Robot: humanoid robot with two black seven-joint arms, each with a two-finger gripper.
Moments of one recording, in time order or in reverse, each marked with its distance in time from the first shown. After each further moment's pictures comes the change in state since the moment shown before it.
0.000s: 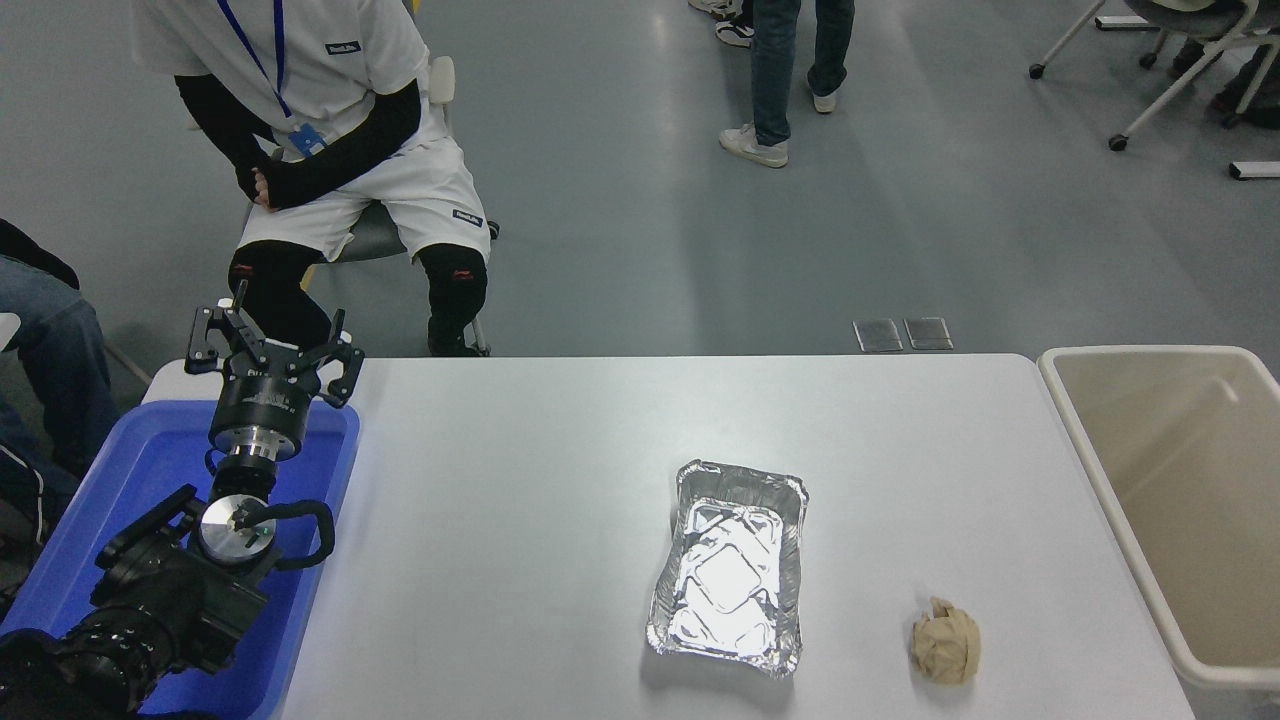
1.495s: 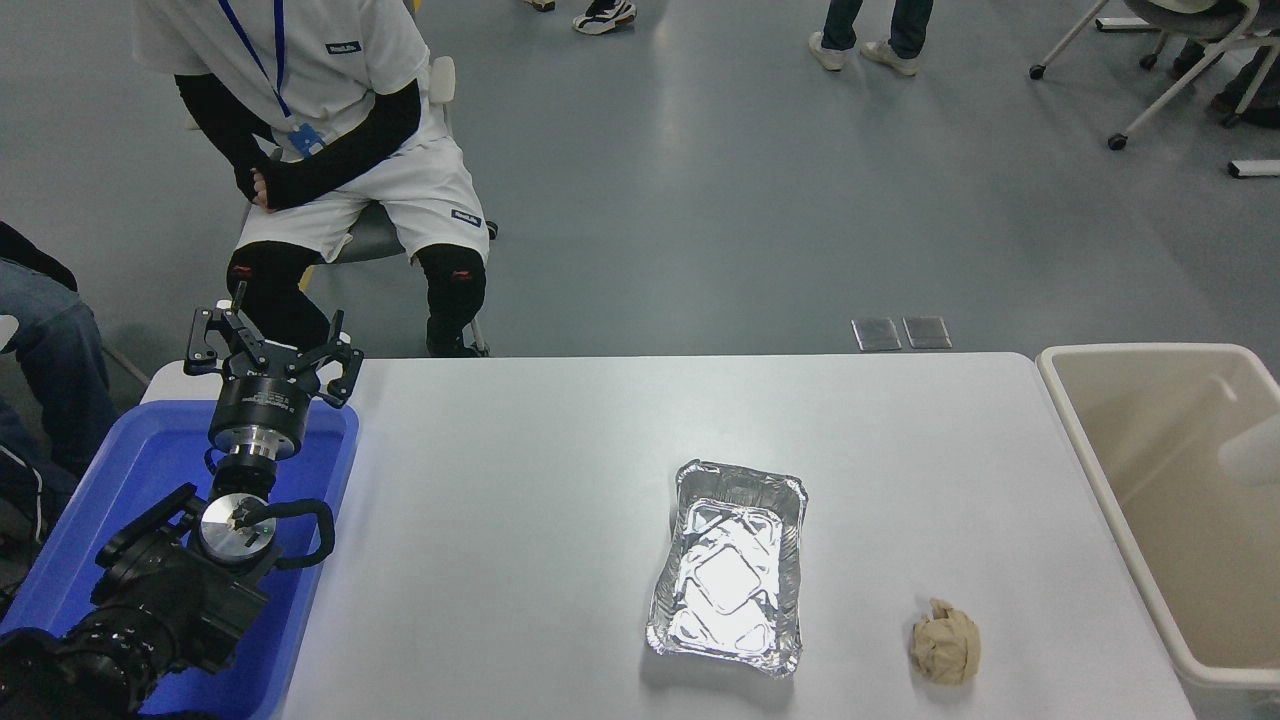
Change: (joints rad) left arm 0.000 0.000 0.000 0.000 0.000 0.000 0.000; right arm -0.842 0.323 0.389 -0.284 0.424 -0.684 0.001
